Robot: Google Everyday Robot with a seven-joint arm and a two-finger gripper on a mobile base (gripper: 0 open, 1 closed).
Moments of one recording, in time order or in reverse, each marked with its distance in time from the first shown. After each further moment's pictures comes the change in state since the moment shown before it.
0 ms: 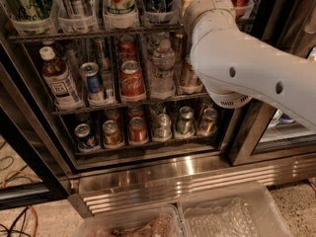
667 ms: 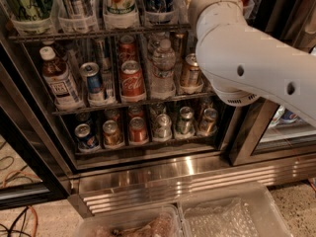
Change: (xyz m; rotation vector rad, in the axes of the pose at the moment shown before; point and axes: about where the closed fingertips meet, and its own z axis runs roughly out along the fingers) arm -0.022 -0.013 -0.007 0.014 -0.038 -0.028
